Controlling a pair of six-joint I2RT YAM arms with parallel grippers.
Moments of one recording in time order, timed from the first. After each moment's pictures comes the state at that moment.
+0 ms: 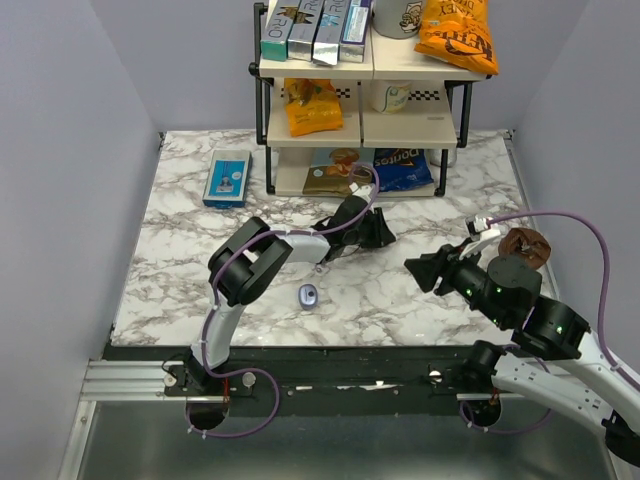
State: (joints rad) left arm -0.79 2.13 1.27 0.40 0.18 -0.76; right arm 0.91 0.53 0.82 -0.55 0.31 0.46
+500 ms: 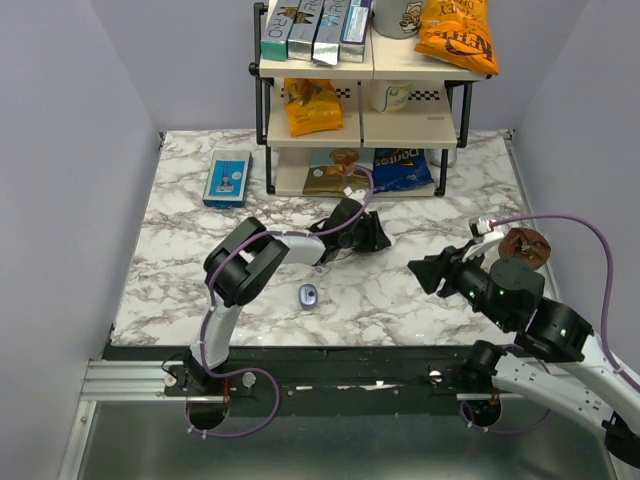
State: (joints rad) left arm -0.78 2.13 1.24 0.37 0.18 -0.76; right arm 0.91 0.51 0.81 -0.58 0.32 0.46
